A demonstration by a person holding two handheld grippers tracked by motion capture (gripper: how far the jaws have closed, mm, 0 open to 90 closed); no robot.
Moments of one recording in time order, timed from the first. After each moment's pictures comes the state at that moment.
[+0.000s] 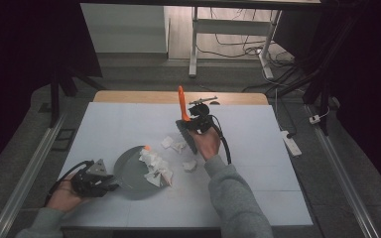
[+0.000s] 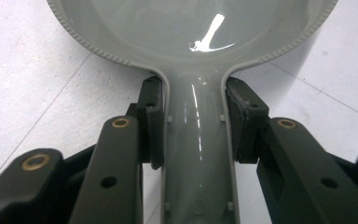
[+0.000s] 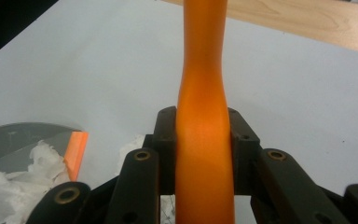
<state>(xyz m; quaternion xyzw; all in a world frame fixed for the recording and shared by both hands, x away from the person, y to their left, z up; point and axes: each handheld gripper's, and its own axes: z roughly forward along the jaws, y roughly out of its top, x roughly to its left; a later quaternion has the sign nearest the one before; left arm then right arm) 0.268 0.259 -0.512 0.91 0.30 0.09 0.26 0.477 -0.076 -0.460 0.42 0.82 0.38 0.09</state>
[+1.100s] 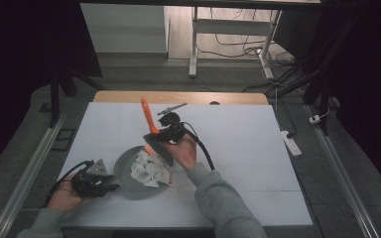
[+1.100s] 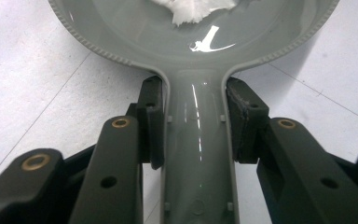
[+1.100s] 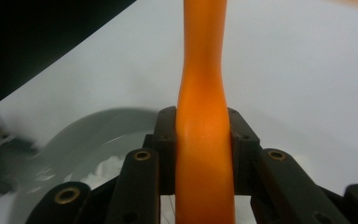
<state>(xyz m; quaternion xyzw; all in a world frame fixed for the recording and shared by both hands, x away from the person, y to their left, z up) 0.267 0.258 -0.513 0.91 0.31 0.09 0.26 0.441 -0.006 -0.454 0.33 0.85 0.40 0.02</state>
